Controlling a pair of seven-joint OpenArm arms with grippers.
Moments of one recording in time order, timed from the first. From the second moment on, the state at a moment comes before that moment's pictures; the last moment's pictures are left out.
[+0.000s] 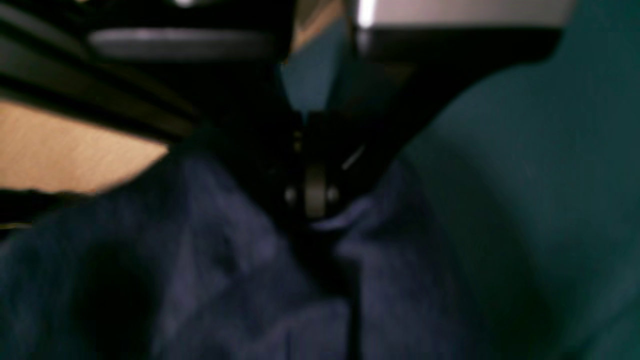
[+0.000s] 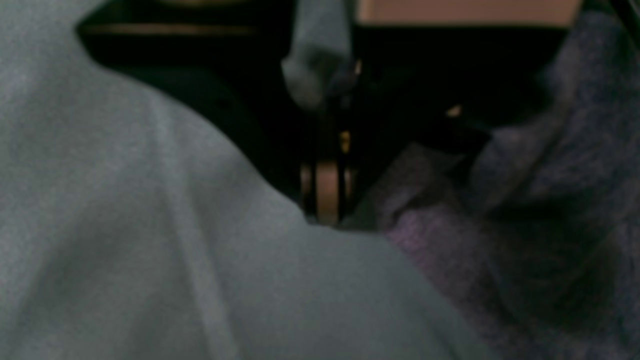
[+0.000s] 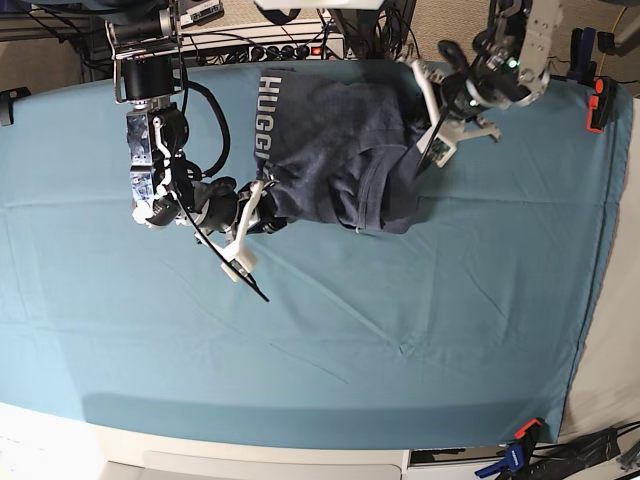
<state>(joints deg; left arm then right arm) 22.5 -16.5 9.6 109.9 -20.0 -21.1 50.1 8.0 15.0 -5.1 78.0 27.6 35.1 -54.0</state>
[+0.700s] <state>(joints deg) 6.2 -12.2 12.2 97.6 -20.6 -22.4 50.3 -0.4 15.9 -4.2 78.5 42.4 37.4 -53.3</state>
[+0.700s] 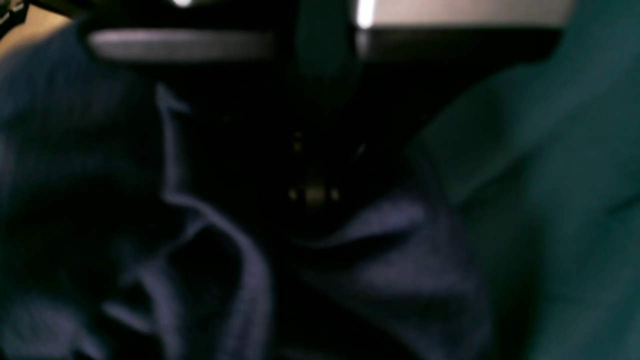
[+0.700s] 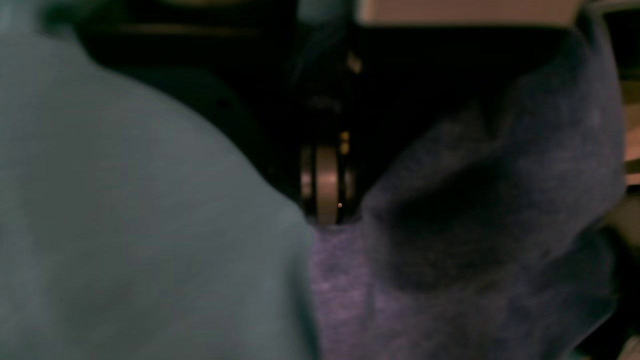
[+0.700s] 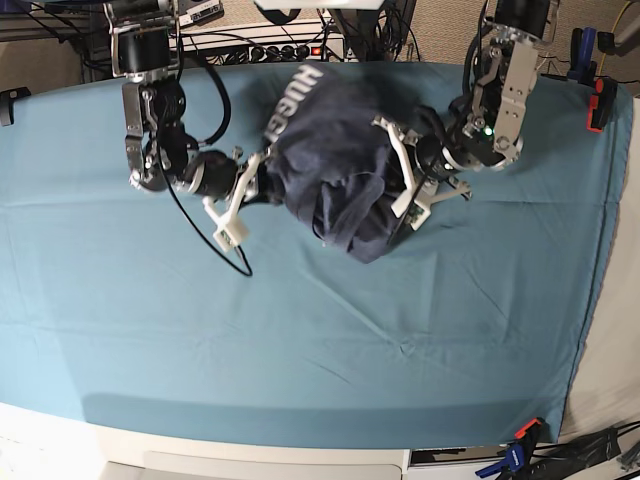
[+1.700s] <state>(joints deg) -3.4 -15.8 12.2 94.5 -18.1 -21.7 52.4 -11.3 15.1 -5.1 96.1 36.0 35.9 -59.7</state>
